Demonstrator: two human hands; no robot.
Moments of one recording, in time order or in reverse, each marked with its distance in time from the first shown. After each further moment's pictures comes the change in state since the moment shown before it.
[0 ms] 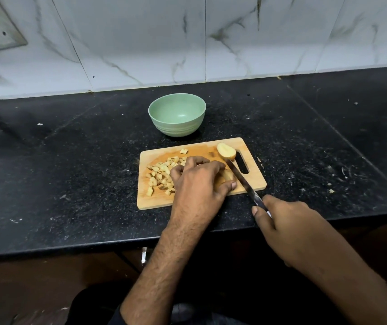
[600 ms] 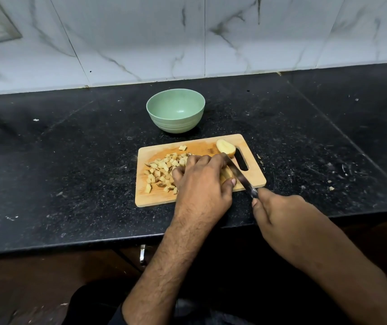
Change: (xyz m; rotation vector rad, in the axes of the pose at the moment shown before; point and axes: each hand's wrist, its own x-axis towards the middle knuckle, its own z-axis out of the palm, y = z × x) left_hand -0.002 0.011 0.003 0.091 -0.065 -0.049; right_hand -0.001 -0.010 -0.007 -0.031 0.033 -0.031
